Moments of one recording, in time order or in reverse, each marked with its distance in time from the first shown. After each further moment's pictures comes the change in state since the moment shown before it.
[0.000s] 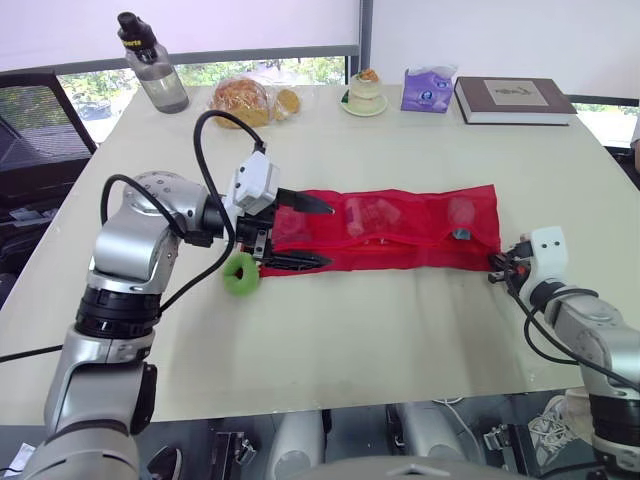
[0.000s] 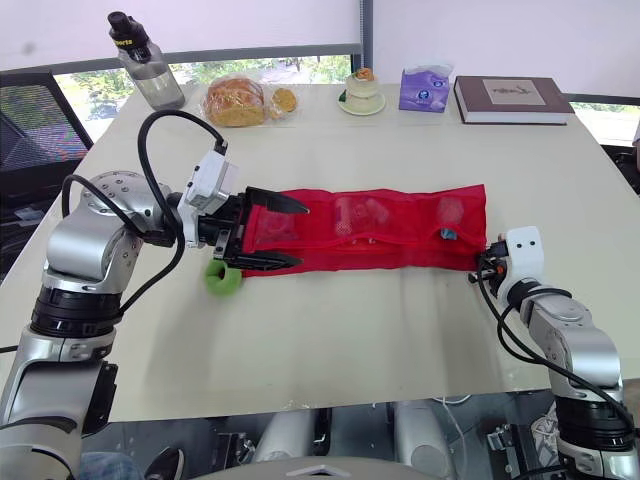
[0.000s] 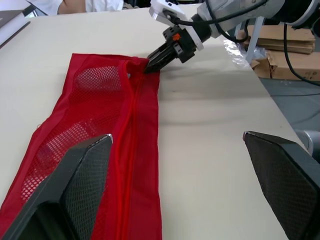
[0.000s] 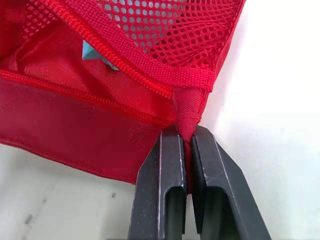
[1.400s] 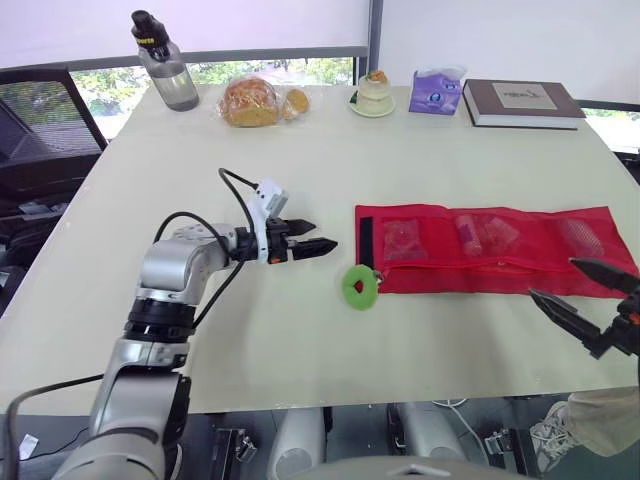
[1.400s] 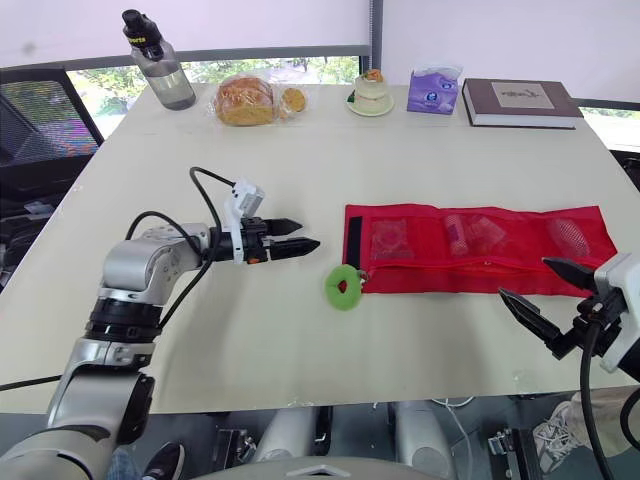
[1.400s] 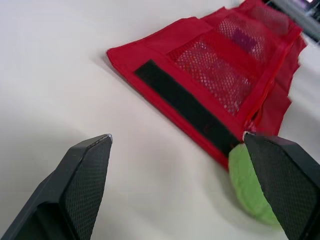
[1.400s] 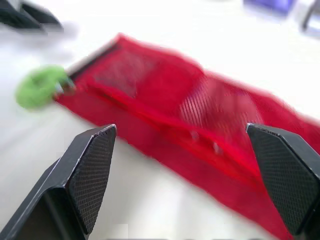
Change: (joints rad) left arm -0.001 -0.226 0.010 0.289 -0.048 0.409 0.466; right arm 0.445 -0.173 -0.560 -0.547 0.460 -0.015 0.367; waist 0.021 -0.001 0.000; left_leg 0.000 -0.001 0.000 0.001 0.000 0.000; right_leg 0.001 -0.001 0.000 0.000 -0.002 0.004
